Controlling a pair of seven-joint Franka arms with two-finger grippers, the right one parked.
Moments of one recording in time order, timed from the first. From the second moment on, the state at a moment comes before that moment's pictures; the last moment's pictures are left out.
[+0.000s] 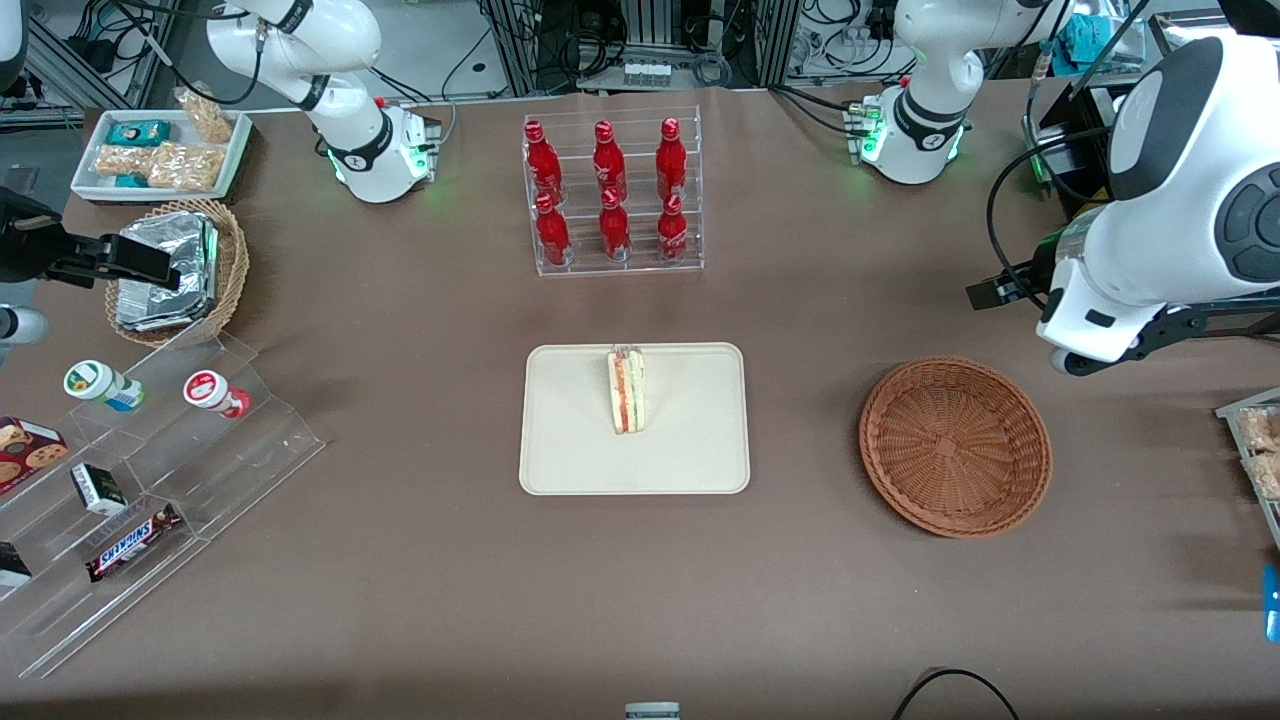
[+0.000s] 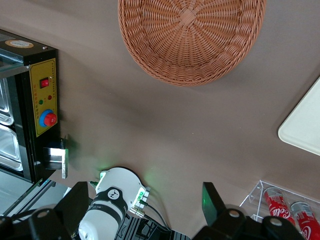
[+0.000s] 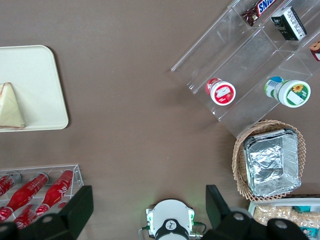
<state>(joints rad) 0.04 0.22 -0.28 -1.42 0.07 1.20 -0.57</state>
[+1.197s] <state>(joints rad) 0.16 0.05 -0.28 -1.50 0.01 1.31 -0.32</state>
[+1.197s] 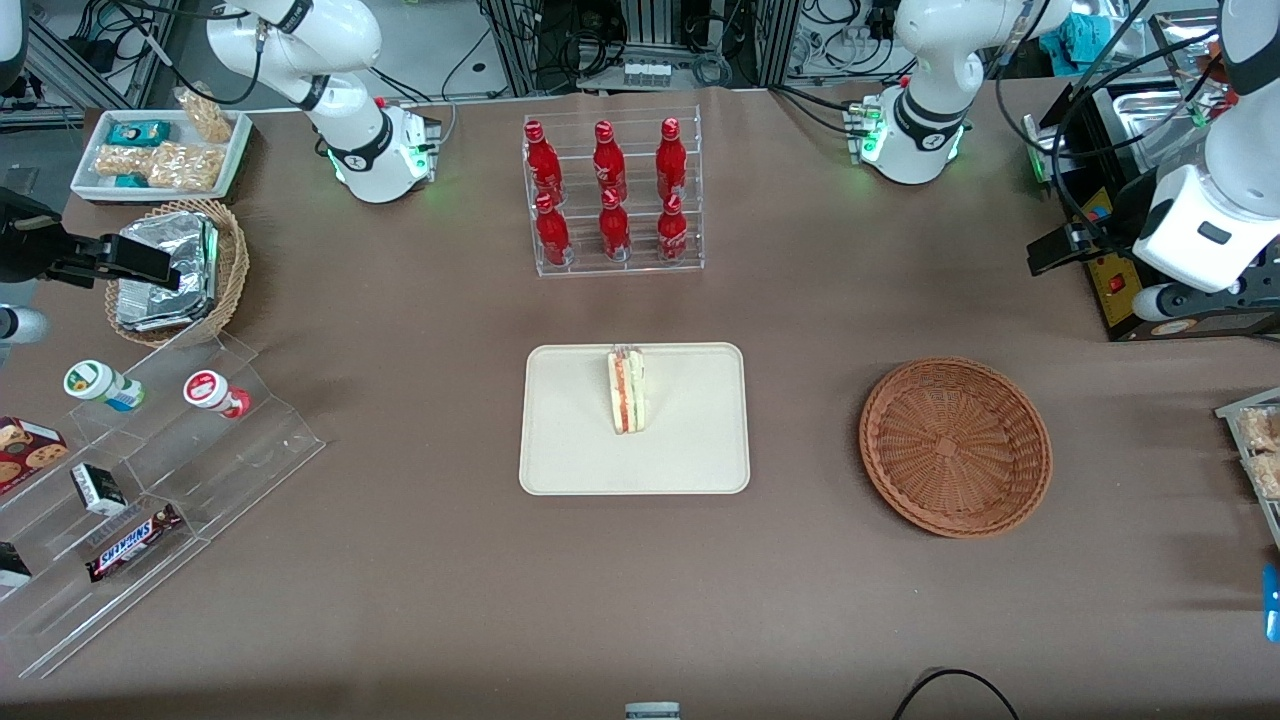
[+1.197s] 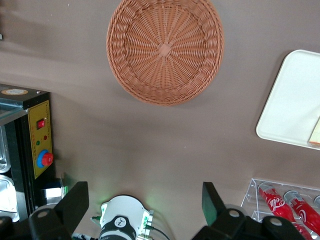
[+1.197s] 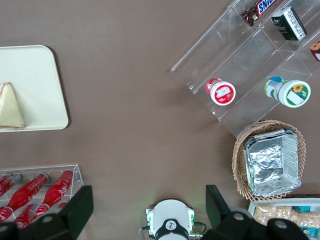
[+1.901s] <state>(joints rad) 0.16 -0.02 -0.28 -1.61 0.05 1.47 -0.32</state>
